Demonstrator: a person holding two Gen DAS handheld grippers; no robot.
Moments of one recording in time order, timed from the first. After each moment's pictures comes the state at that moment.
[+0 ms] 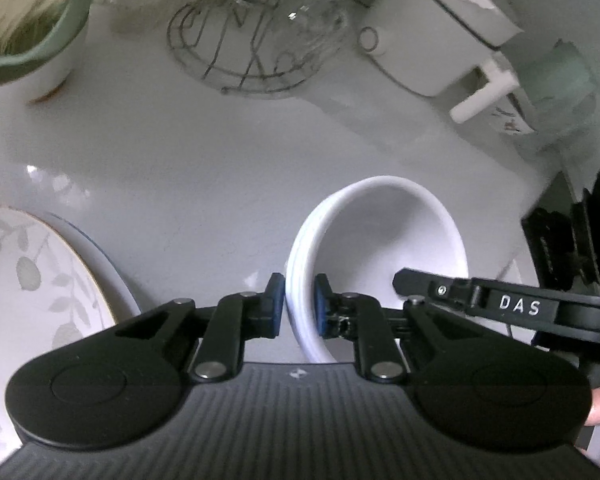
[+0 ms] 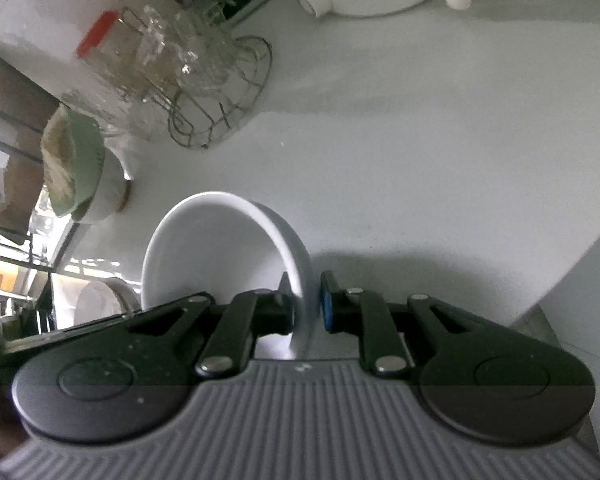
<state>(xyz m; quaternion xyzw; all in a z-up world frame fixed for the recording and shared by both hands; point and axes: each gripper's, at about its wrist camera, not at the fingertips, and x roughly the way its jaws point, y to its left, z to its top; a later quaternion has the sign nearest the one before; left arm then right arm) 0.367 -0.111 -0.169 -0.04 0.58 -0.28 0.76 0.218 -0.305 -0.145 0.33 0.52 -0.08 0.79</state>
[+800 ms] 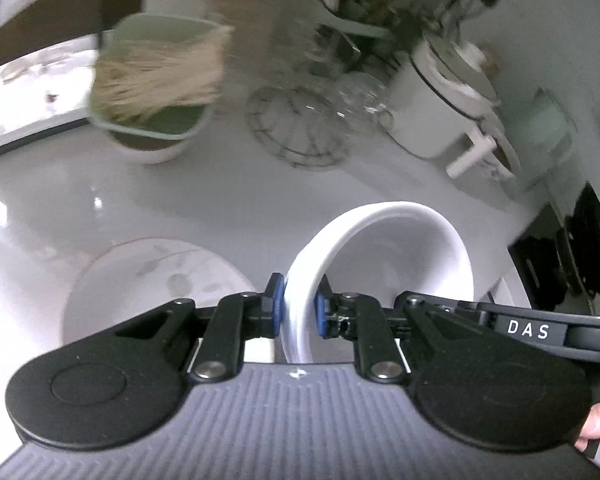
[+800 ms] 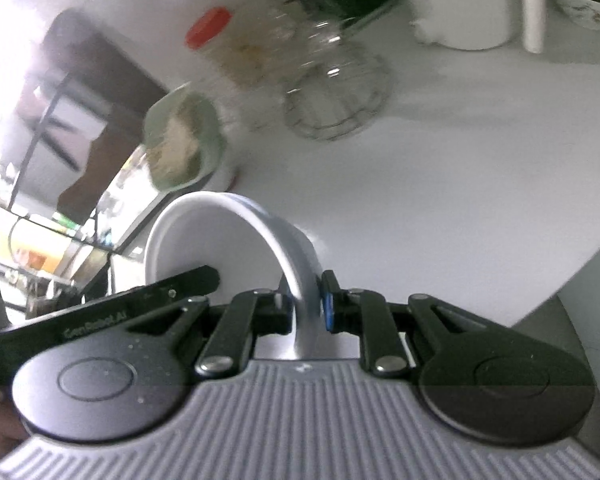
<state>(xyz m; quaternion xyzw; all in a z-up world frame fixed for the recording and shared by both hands) 0.342 0.016 -0.078 -0.05 0.52 -0.26 0.81 0.219 -0.205 -0.066 0.31 0.48 -0.02 0.82</state>
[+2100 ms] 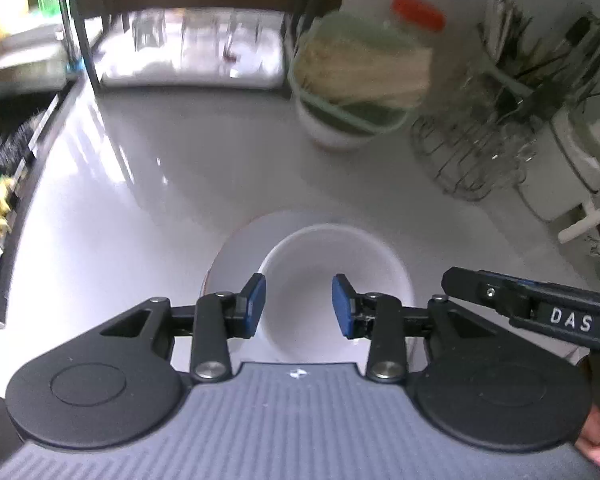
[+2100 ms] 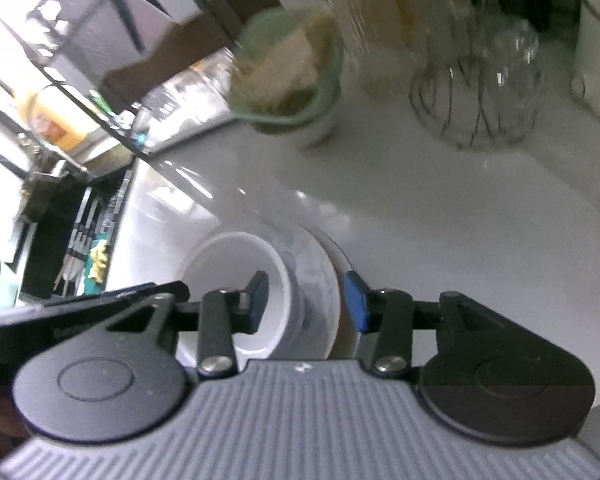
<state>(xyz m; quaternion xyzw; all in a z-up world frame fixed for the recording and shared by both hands) 0.316 0.090 -0.094 -0.09 0.51 -0.06 0.85 0.279 -0.129 -0.076 0.16 0.51 0.12 0.84</state>
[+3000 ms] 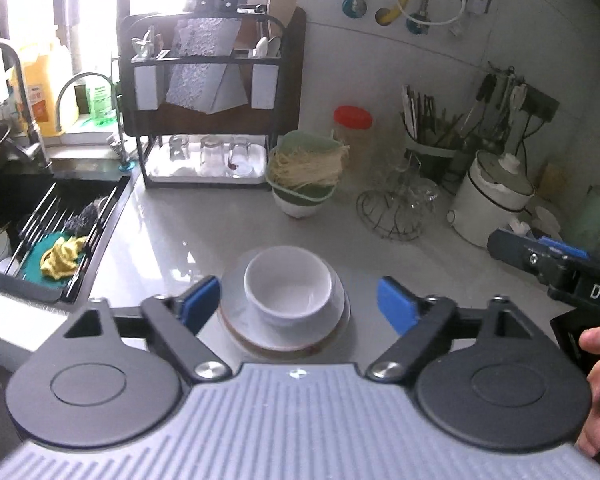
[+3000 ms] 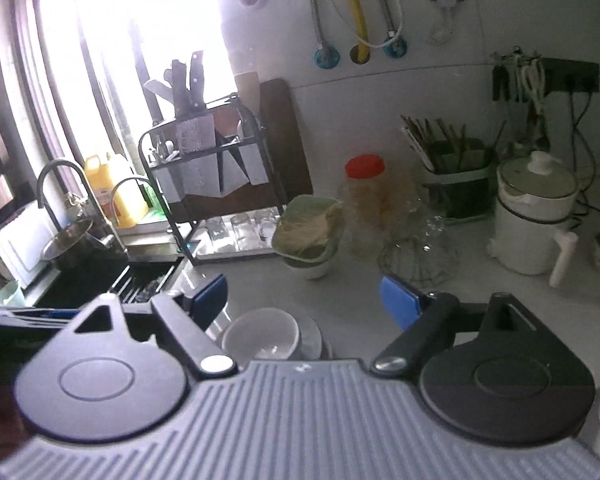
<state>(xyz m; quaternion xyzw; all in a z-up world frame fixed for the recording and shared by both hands) 0.100 0.063 0.042 -0.06 0.36 -0.05 0.93 0.100 -0.173 0.064 0.09 0.28 0.11 0.95</state>
